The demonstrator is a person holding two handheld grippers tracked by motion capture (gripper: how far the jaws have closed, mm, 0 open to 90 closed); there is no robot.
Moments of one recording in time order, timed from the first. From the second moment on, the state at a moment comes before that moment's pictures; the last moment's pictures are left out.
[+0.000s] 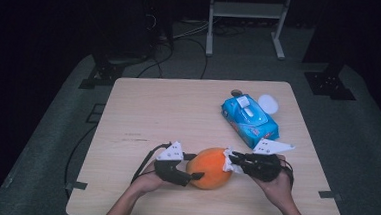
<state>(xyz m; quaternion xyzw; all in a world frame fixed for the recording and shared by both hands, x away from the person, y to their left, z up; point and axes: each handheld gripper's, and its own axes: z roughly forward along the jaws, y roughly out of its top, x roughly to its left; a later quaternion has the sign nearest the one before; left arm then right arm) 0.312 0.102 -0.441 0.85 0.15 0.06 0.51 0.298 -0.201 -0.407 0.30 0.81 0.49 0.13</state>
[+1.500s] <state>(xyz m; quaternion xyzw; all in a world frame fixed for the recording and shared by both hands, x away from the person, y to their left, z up) 0.292 0.076 -0.429 0.87 0.10 0.09 0.47 0.309 -0.214 -0.408 0.32 0.82 0.47 0.10</state>
